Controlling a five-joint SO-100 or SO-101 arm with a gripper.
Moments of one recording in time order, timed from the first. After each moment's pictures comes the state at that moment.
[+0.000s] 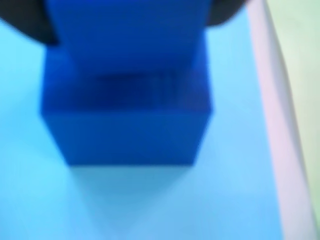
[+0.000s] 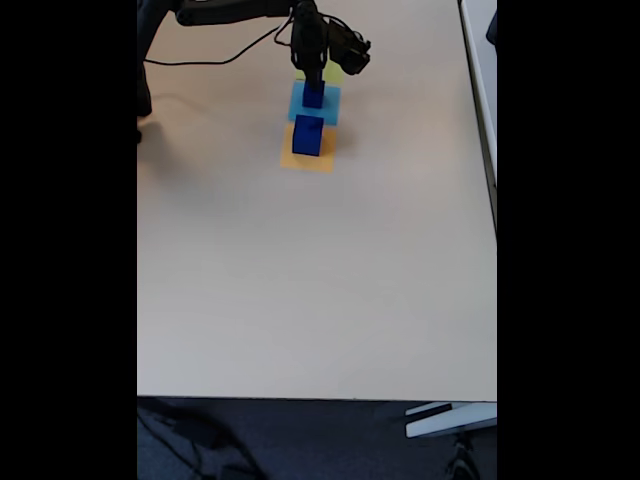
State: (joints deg) arm -9.7 59.2 57.8 75.1 106.2
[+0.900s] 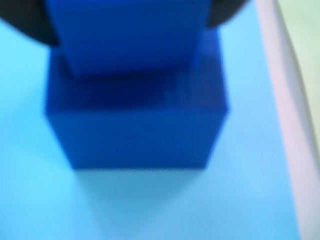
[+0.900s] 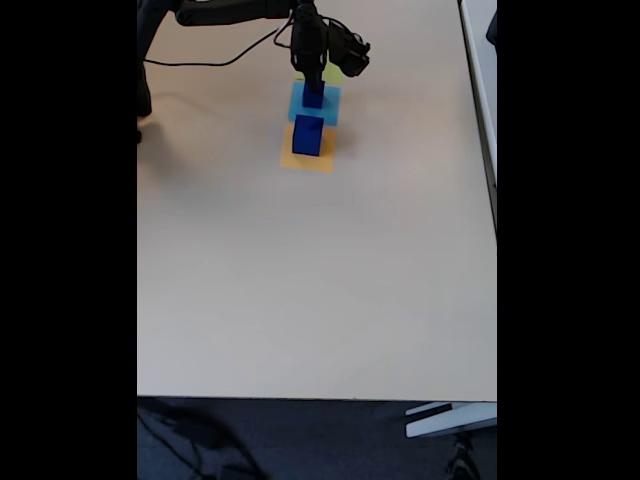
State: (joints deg) arm -9.5 59.2 59.0 74.5 106.1
